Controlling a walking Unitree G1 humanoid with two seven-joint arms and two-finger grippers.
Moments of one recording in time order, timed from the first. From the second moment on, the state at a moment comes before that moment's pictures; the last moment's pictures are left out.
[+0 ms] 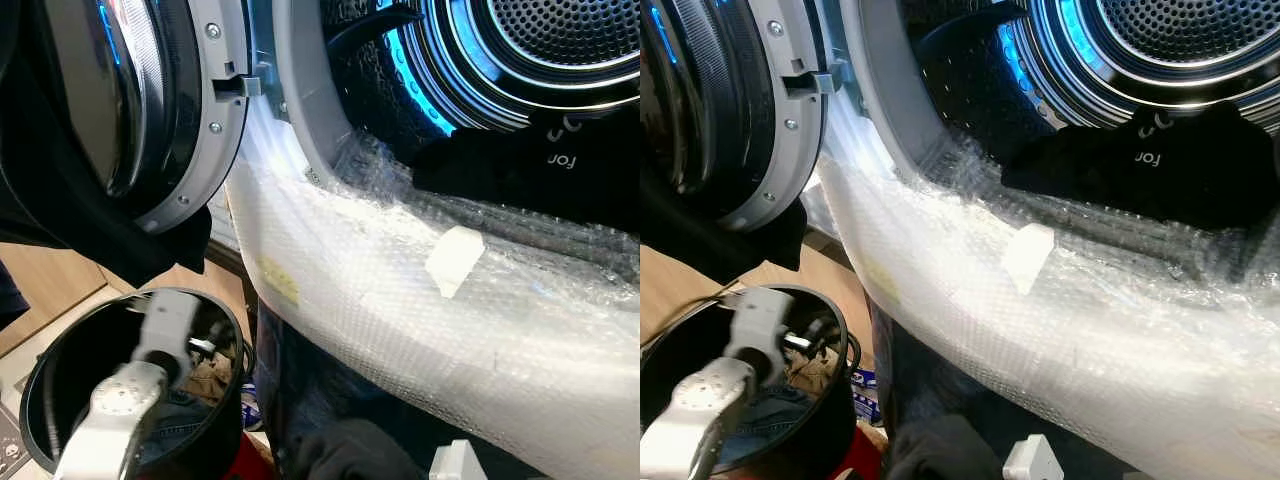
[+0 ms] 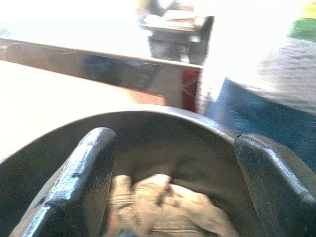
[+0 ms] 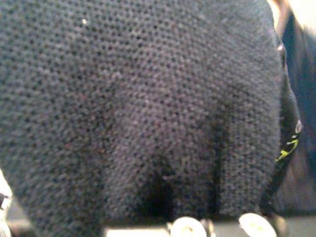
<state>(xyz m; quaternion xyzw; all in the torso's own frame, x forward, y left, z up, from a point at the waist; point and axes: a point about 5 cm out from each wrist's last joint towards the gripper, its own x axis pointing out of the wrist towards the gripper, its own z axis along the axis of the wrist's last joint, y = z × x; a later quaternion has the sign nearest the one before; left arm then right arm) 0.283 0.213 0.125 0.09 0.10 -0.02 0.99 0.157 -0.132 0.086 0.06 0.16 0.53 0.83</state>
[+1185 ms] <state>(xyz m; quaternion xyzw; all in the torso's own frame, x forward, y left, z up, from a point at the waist) 0.281 0.197 0.076 0.13 0.10 -0.05 0.98 0.333 -0.166 0.439 0.17 -0.33 0.28 0.89</state>
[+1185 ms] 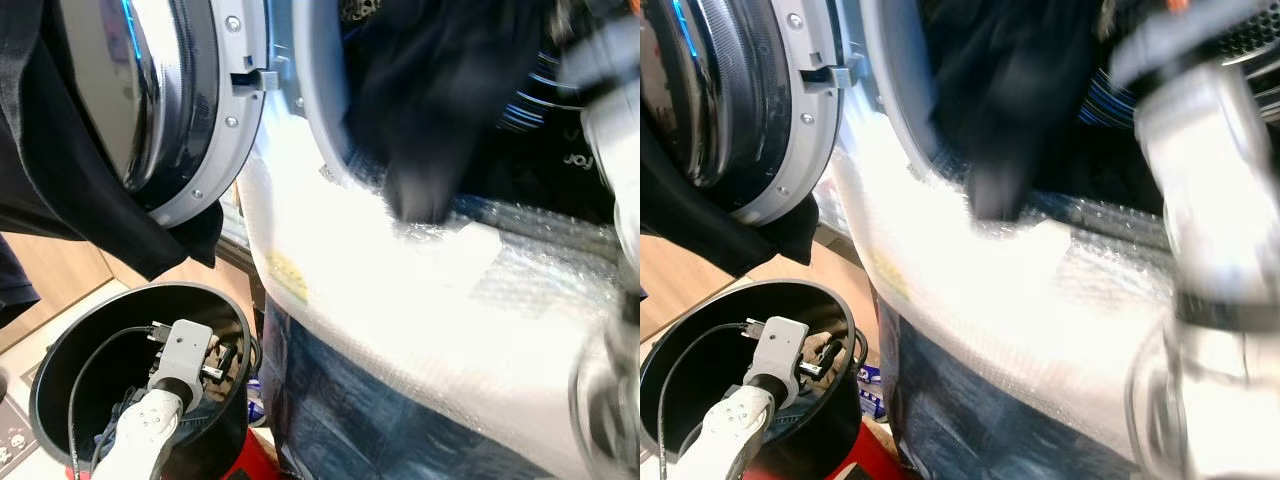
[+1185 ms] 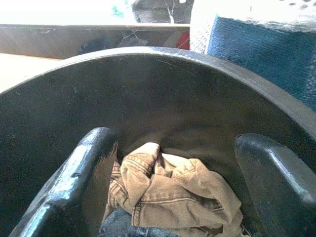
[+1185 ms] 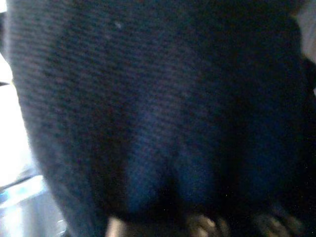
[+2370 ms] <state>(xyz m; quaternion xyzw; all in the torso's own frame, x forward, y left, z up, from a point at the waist) 0.280 0.187 0.070 0.14 0.11 -0.07 0.98 0.413 -0.191 0.415 -0.09 -0.09 -0.10 0.99</state>
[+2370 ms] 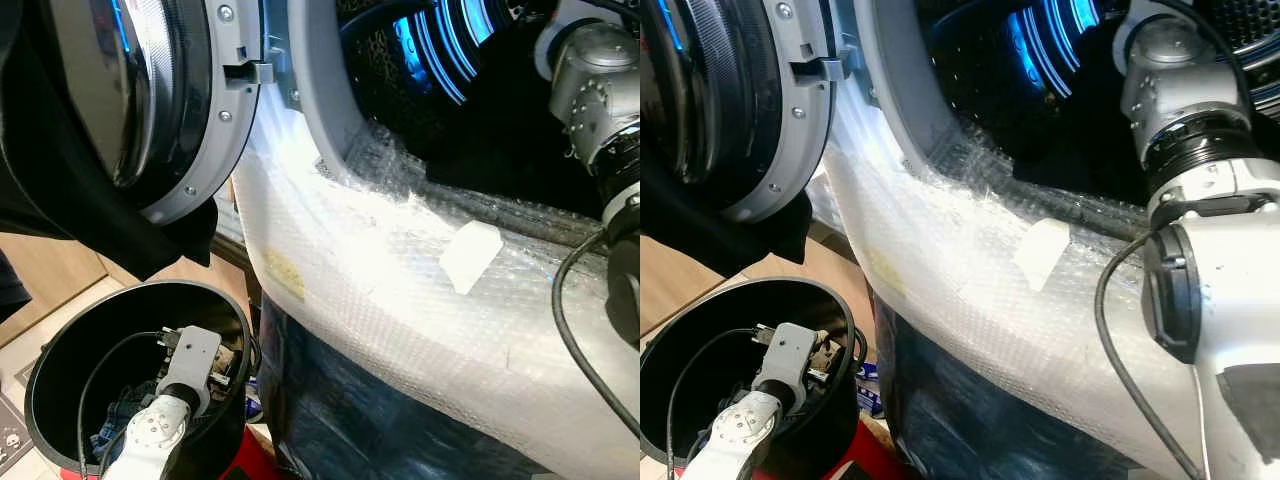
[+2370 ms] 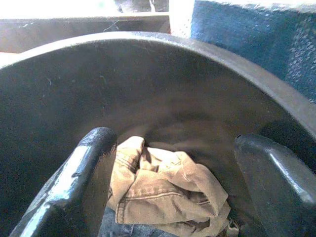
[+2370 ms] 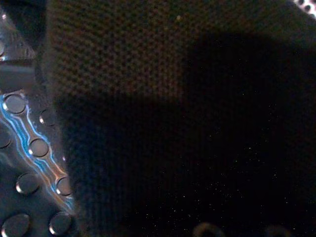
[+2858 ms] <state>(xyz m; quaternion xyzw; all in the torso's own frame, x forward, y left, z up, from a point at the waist) 0.282 0.188 0.073 0.14 0.11 -0.08 0.98 0.405 -0.208 0.434 -0.07 -0.15 -0.15 0.98</state>
